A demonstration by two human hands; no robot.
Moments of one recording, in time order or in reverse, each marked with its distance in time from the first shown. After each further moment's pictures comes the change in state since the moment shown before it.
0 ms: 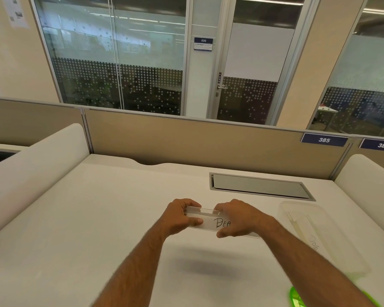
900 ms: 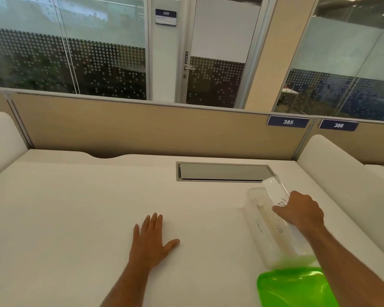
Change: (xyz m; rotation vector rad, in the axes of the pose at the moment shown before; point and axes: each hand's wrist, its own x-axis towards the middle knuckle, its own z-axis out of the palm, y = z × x) left_hand 0.033 -0.104 0.094 0.836 0.069 -0.045; right_hand -0.101 0.193 0.005 0.004 0.408 1.022
